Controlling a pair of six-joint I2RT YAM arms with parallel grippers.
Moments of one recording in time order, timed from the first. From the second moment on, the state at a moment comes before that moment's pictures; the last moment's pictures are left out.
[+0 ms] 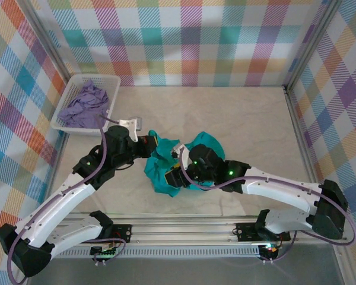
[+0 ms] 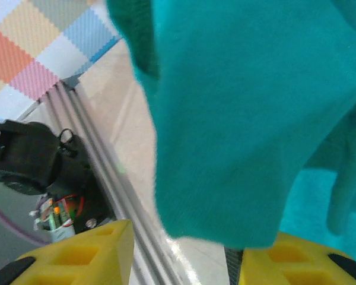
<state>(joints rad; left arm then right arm) -0.63 0.95 0.95 -0.45 0.07 -0.66 1.08 1.24 0.92 -0.25 -0.12 0.39</state>
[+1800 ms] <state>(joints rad) -0.64 0.91 1.04 -0.78 0.03 -0.39 0.77 1.32 0.99 -0.15 -0.93 0.08</state>
